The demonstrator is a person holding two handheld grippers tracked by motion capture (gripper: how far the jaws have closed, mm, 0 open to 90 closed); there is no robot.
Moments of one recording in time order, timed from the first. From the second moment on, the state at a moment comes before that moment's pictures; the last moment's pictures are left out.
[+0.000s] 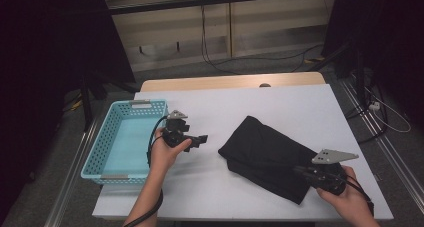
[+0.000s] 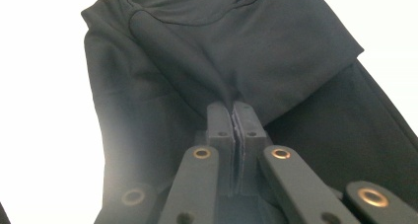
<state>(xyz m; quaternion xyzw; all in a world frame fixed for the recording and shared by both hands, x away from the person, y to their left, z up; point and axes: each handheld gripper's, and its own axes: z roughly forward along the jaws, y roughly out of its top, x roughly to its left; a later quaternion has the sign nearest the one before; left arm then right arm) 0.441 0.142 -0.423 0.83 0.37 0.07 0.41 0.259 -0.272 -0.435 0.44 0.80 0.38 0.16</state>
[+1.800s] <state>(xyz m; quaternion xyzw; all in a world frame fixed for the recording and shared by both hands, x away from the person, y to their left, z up) 0.440 0.140 -0.423 0.83 0.37 0.07 0.41 0.228 -0.292 -0.428 0.44 0.80 0.38 0.16</state>
